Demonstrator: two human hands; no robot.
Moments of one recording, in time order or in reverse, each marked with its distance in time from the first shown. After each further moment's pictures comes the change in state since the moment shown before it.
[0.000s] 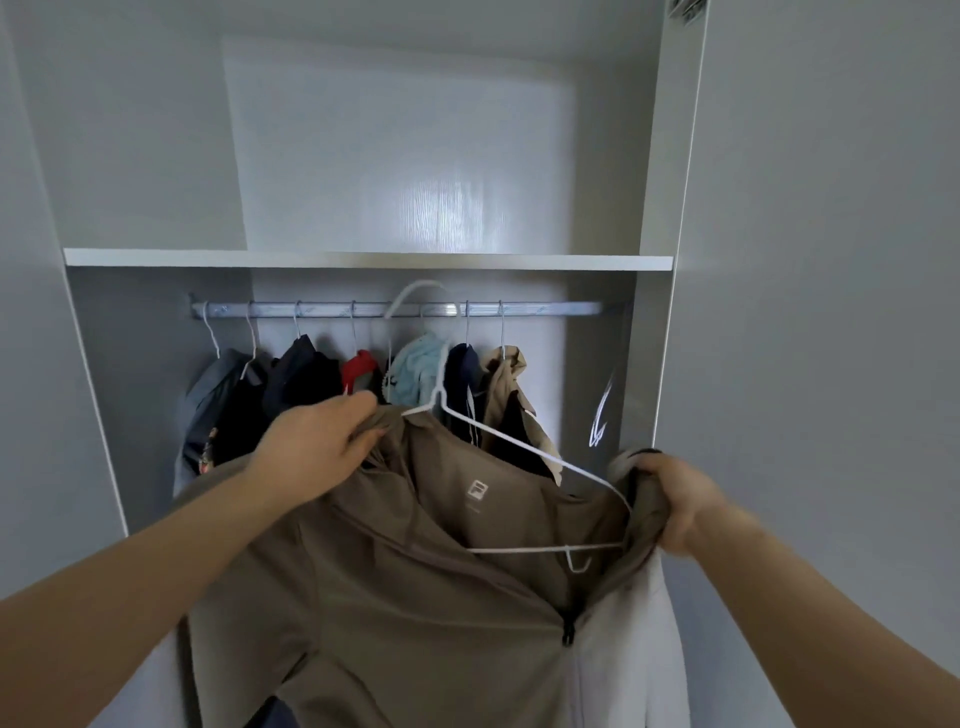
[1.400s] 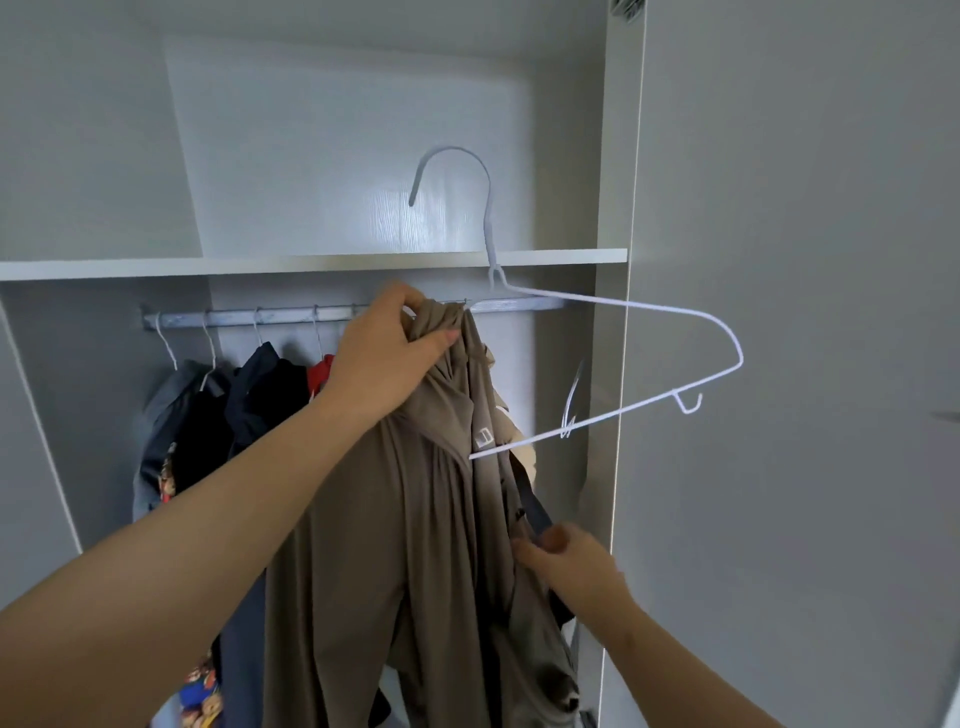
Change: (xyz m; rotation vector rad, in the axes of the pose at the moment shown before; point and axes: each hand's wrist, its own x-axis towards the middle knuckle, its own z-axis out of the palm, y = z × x) left_hand 0.088 0.086 -0.014 -0.612 0.196 -0.350; right_hand -0.008 0.094 0.004 -0.884 -0.050 -0.393
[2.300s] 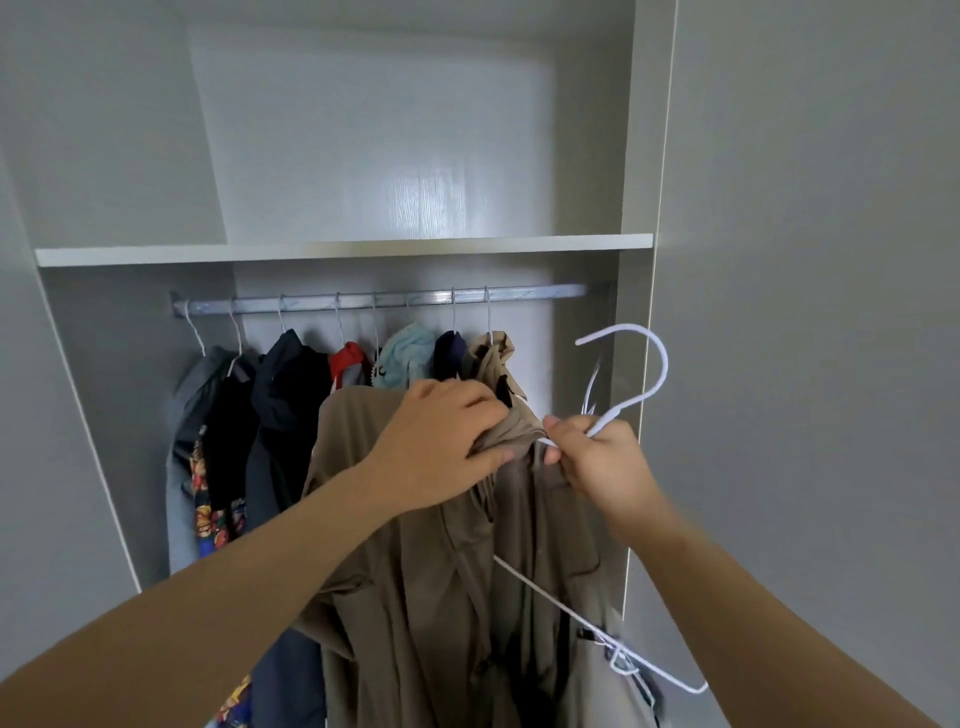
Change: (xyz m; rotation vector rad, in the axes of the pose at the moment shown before) left_hand -0.062 -0.022 0.011 0.556 -0.370 0.529; right_hand -0.009 -0.076 -0.039 0.595 0.071 -0.367
